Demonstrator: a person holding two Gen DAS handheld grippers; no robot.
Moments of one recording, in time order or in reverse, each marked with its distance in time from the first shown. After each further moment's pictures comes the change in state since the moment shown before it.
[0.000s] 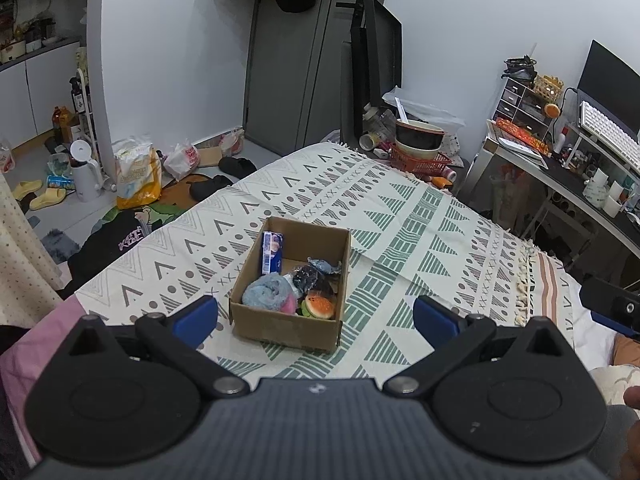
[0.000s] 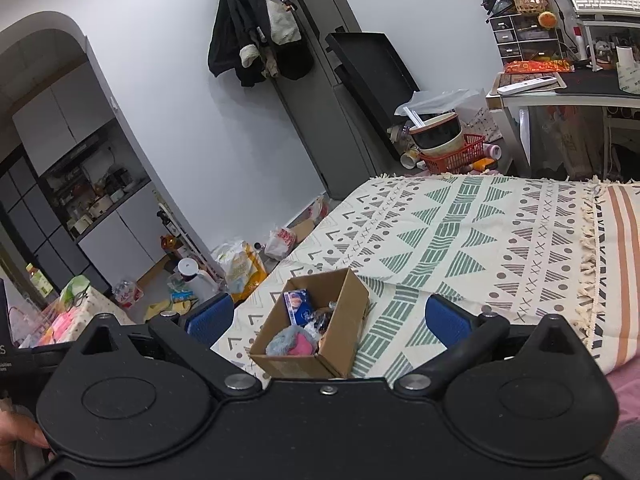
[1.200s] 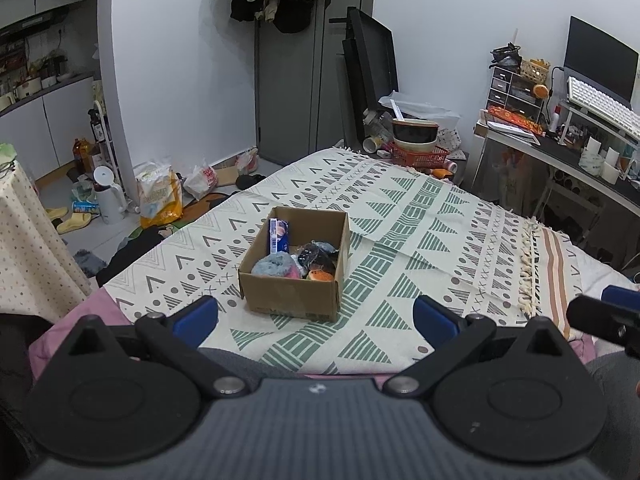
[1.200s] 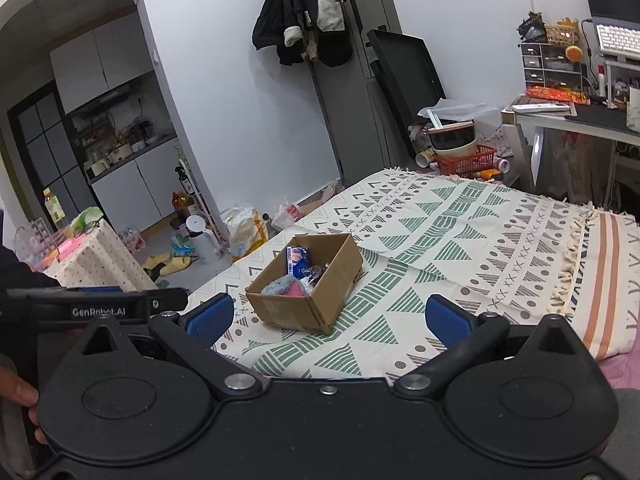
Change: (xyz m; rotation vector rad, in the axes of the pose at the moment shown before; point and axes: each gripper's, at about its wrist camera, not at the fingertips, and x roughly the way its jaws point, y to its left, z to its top) left arm -0.054 -0.045 -0.071 0.084 -0.072 0.086; right arm -0.059 0.003 -0.048 -0.180 0.023 0.017
